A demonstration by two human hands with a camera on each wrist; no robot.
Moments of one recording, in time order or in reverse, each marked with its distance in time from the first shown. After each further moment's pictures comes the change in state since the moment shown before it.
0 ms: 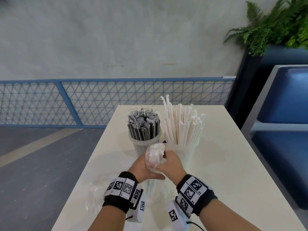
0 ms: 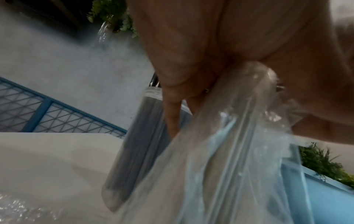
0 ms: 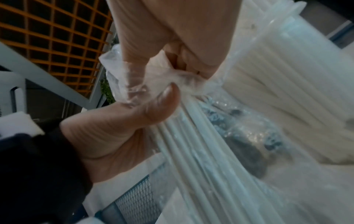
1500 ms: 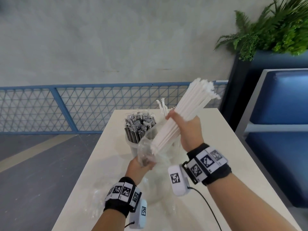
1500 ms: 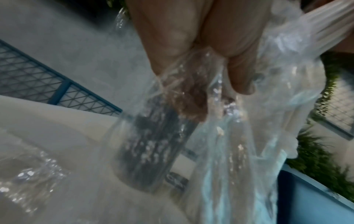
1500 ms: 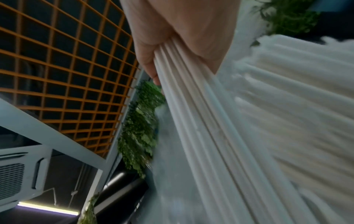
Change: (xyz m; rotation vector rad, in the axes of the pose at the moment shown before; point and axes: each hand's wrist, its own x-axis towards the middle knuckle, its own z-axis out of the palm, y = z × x) left_hand 0.001 -0.014 0.007 -0.292 0.292 -0.195; right_hand 0.009 -0.087 -0.082 0.643 0.334 -0.234
